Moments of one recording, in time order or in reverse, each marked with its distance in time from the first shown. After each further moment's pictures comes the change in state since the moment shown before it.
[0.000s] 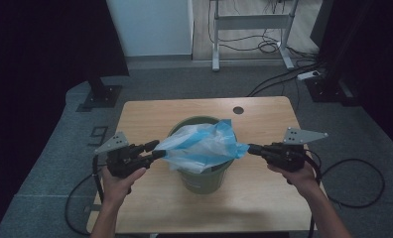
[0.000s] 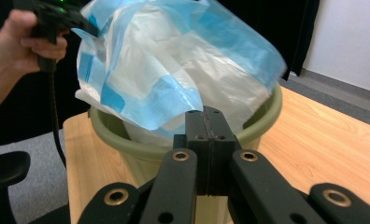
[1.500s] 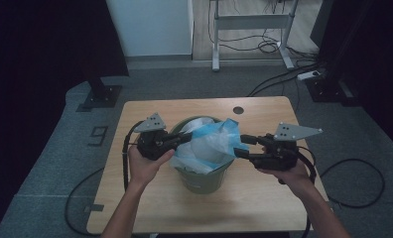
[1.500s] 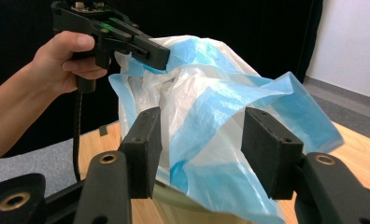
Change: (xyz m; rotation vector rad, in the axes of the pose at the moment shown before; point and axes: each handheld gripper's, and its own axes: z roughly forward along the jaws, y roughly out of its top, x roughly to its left) left arm -0.023 0.047 0.065 0.109 -0.057 0.098; right arm 0.031 0.036 0.011 -0.020 -0.001 0.012
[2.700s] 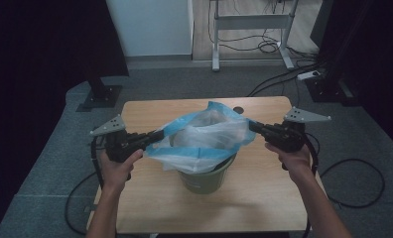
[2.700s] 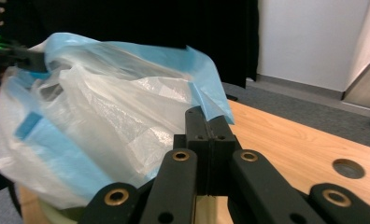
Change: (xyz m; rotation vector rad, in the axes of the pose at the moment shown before) left arm 0.037 -0.029 -0.064 -0.145 -0.031 -0.119; right arm -0.048 0.002 -0.005 -0.053 -0.191 0.106
